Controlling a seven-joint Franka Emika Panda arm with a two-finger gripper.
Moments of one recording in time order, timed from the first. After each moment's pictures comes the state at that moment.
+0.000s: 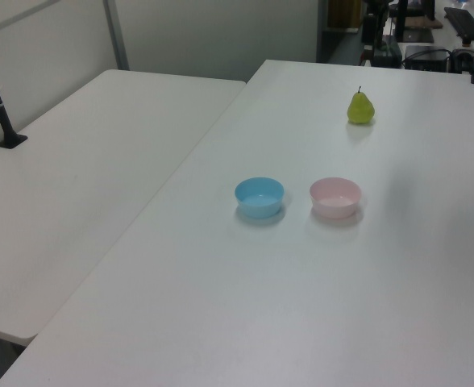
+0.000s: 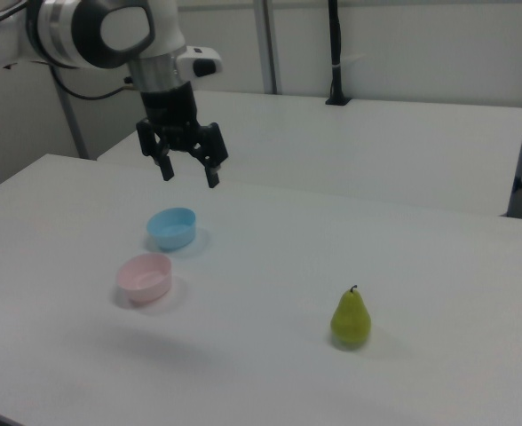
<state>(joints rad) -0.11 0.01 -0.02 -1.63 -0.05 1.66 -0.15</state>
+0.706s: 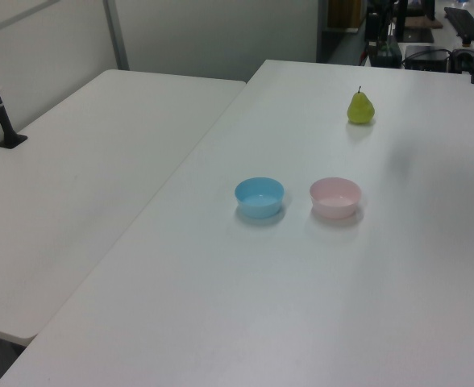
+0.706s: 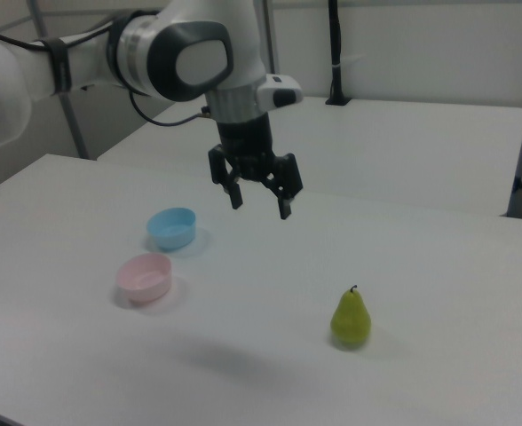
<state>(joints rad) -0.30 0.13 -0.03 -1.58 -0.06 1.74 -0.27</state>
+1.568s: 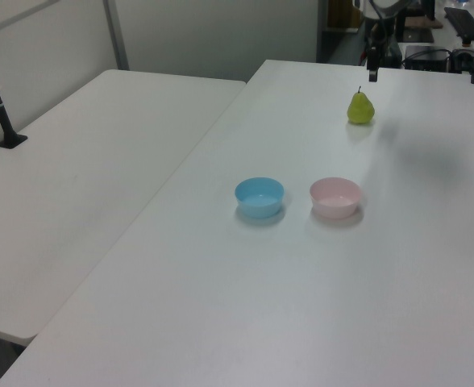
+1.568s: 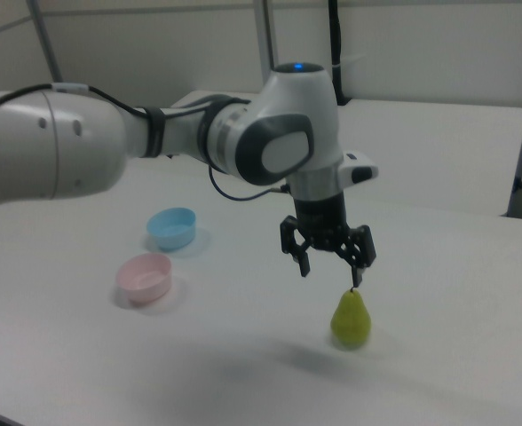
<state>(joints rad) -0.43 0.34 -0.03 -1.58 -0.11 1.94 -0.43</state>
